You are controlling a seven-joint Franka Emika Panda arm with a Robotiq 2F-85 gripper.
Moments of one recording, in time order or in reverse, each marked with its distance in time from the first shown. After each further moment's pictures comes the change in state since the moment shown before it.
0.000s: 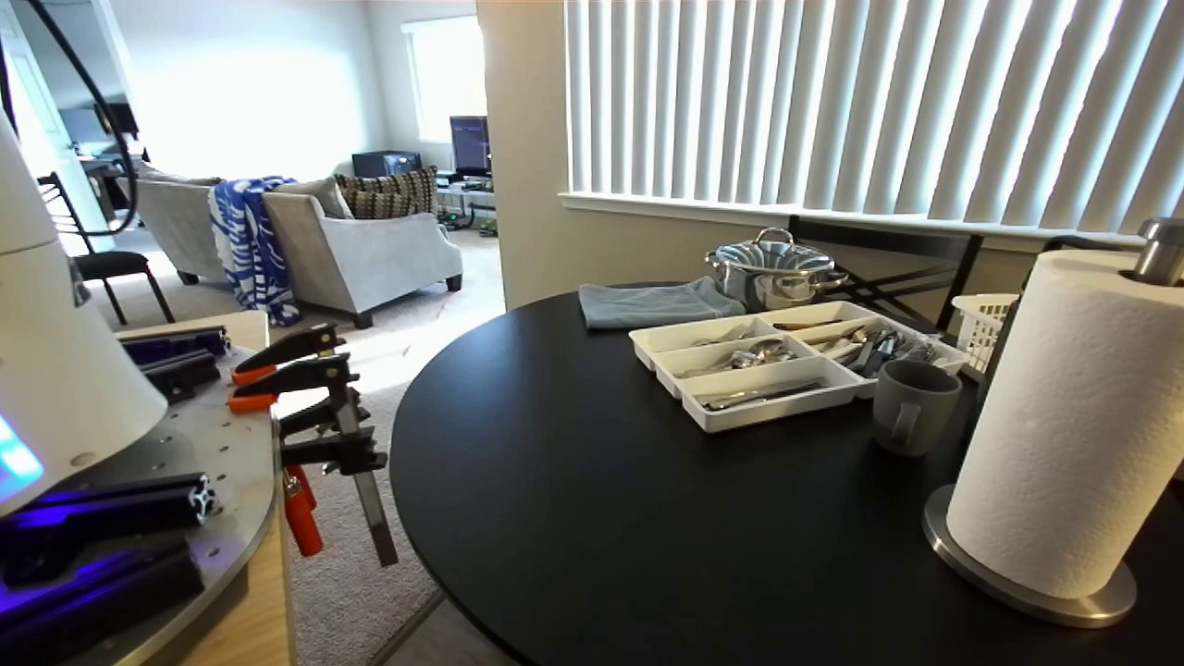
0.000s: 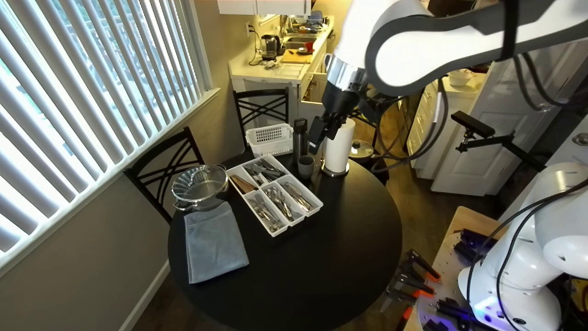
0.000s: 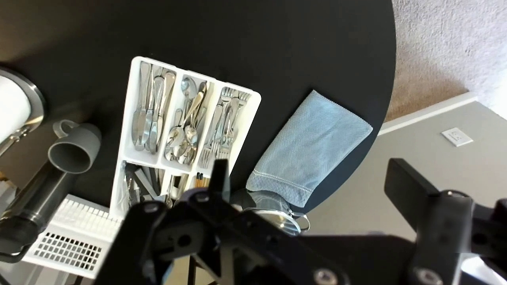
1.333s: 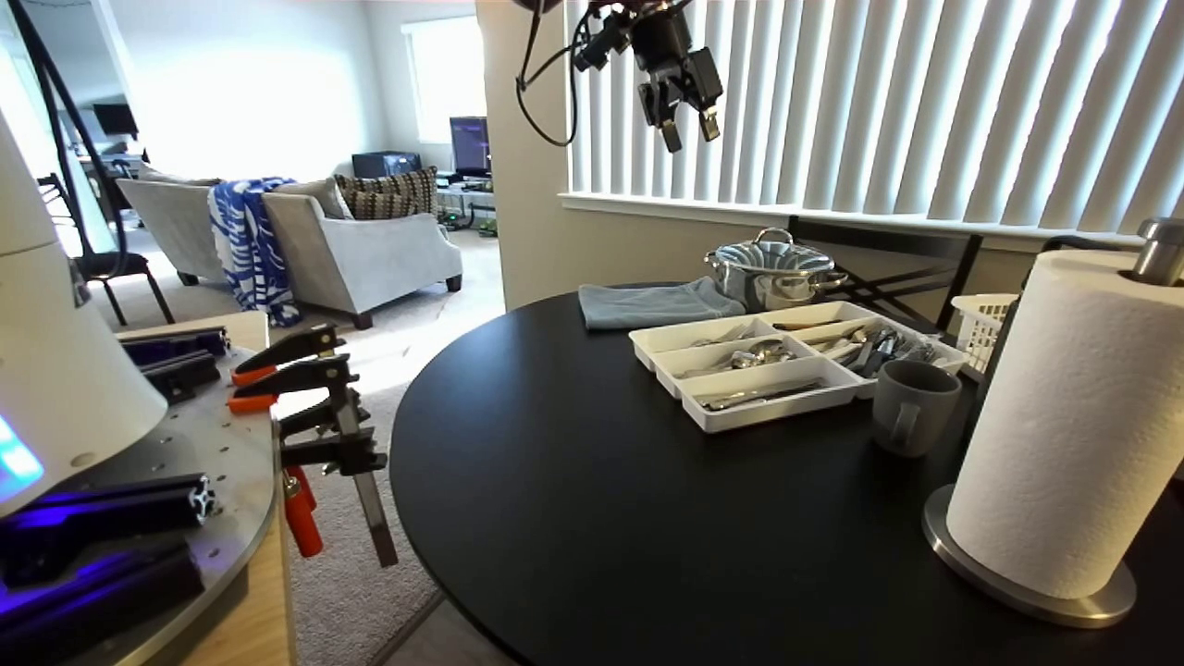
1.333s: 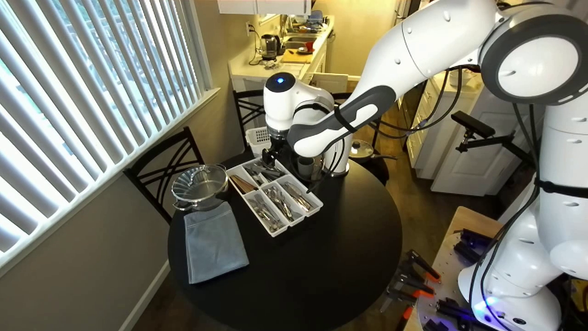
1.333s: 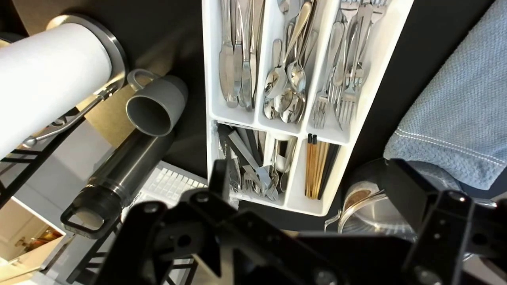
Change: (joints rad) arm 0.081 0.740 -0.141 0.459 -0.616 0.230 0.587
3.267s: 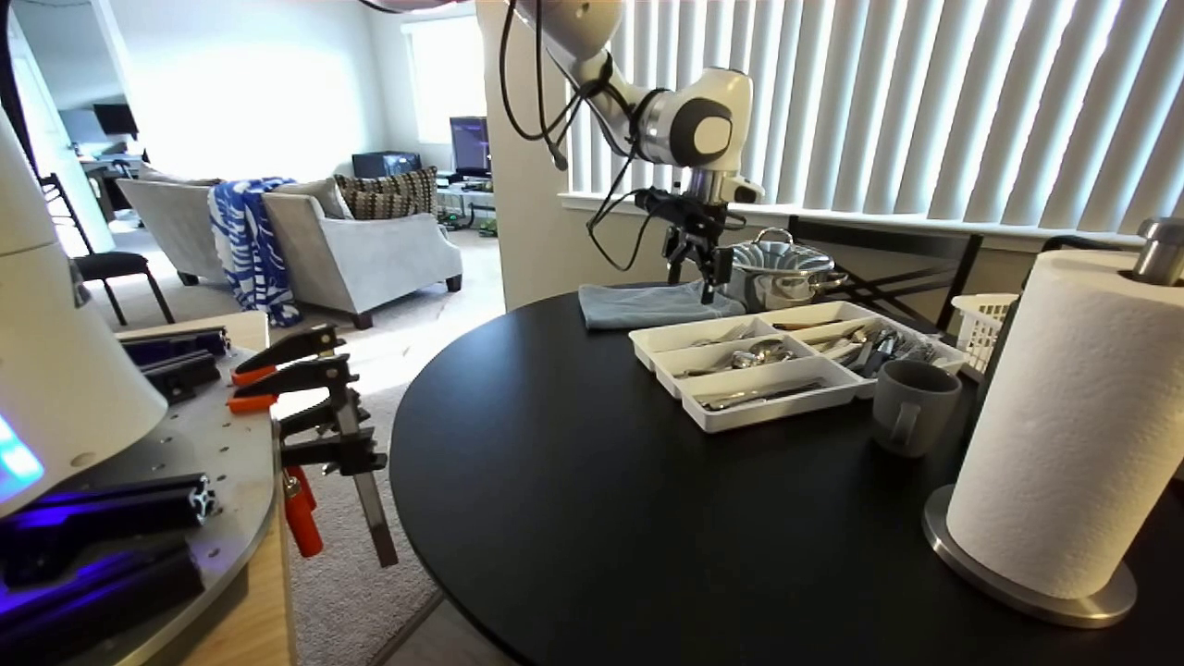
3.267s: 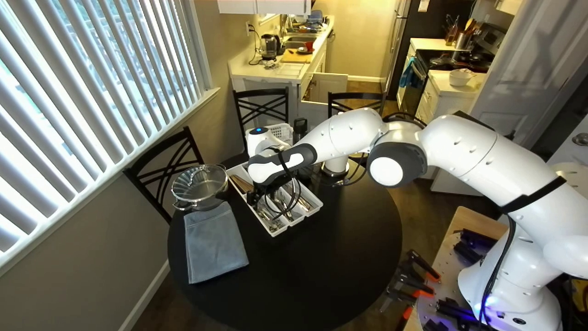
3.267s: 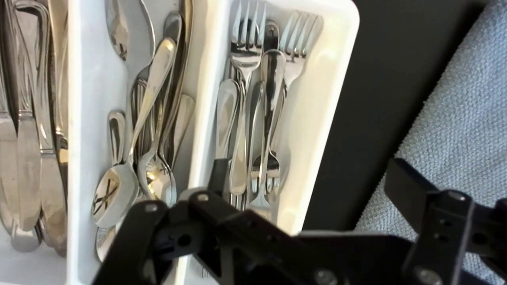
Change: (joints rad) arm -0.081 0.873 0.089 0.940 0.511 -0.280 -0.494
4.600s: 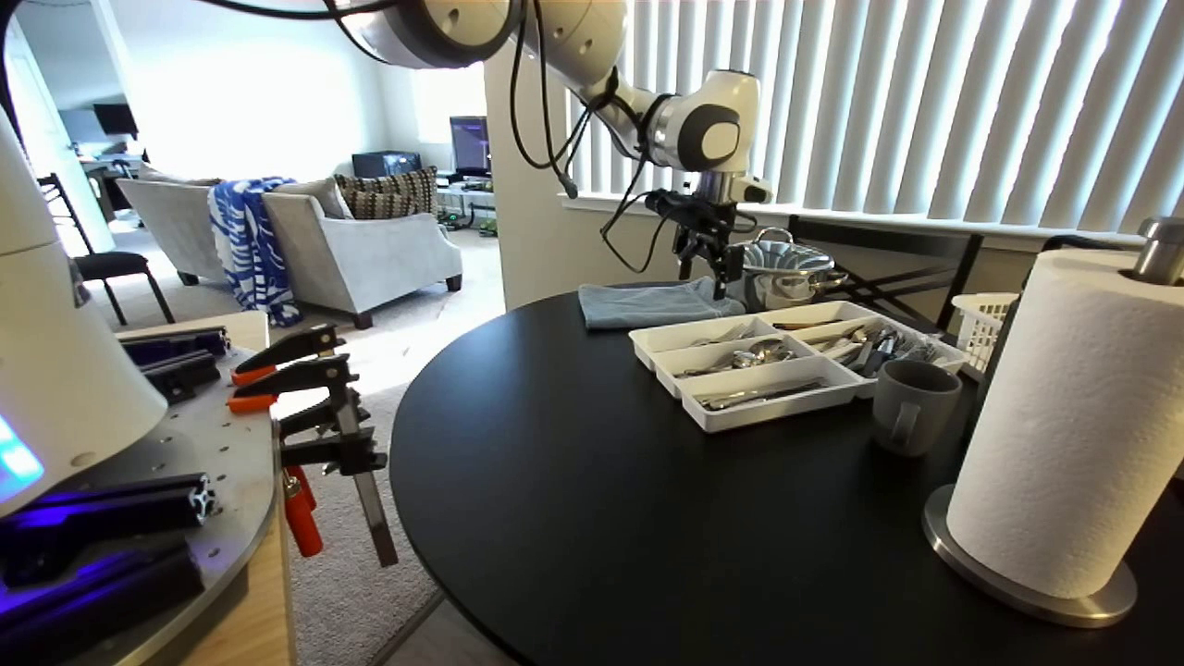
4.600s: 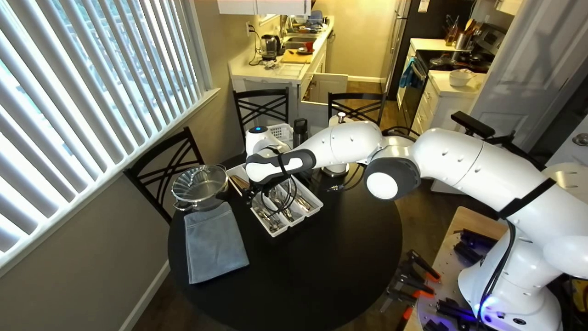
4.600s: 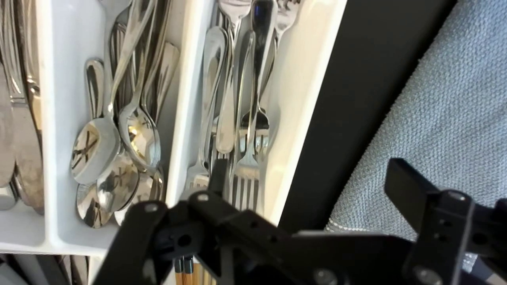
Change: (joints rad) arm -0.002 0.128 0.017 0.229 0.000 -0.029 -0.032
